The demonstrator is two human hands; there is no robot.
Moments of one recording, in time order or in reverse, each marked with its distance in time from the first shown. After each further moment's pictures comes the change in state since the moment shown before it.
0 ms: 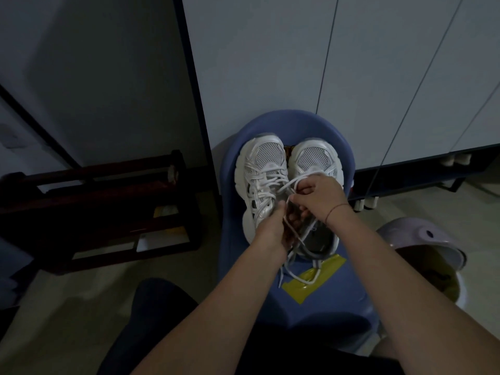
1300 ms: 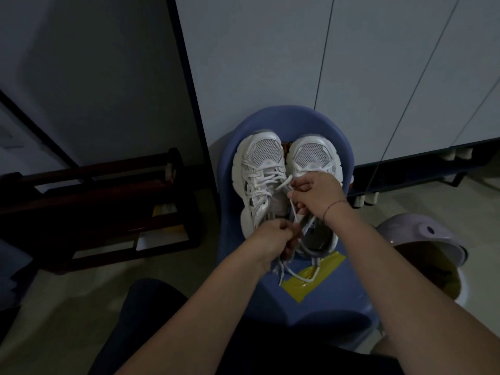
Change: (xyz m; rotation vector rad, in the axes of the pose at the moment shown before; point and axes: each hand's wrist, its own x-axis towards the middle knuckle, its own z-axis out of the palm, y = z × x) left_hand -0.020 0.001 -0.020 0.856 -0.072 0.143; right_hand -0.001 0.002 0.002 0.220 -0.038 0.068
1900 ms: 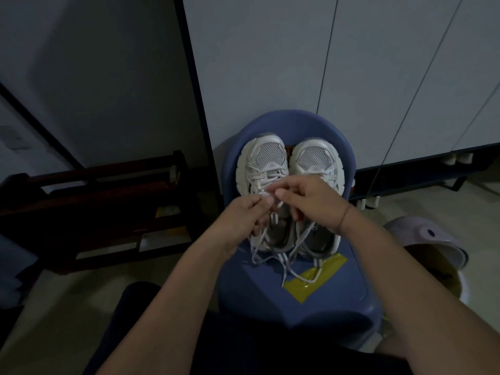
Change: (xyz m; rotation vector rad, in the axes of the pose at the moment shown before) left_hand -0.033 0.029 -0.055 0.044 0.020 0.284; right_hand -0.031 -0.033 -0.003 -0.002 -0.318 -0.281
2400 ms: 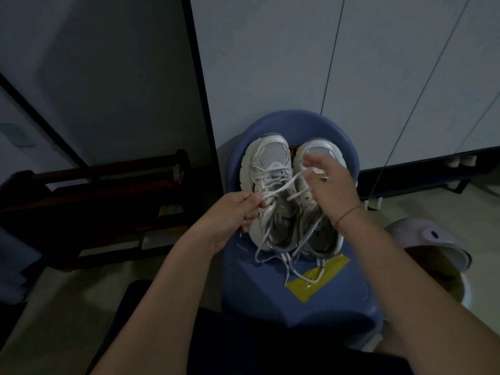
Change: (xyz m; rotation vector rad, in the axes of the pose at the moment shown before) left_hand -0.003 0.004 -0.023 -0.047 -0.016 -0.075; right_hand 0.009 0.007 -0.005 0.009 0.502 0.047
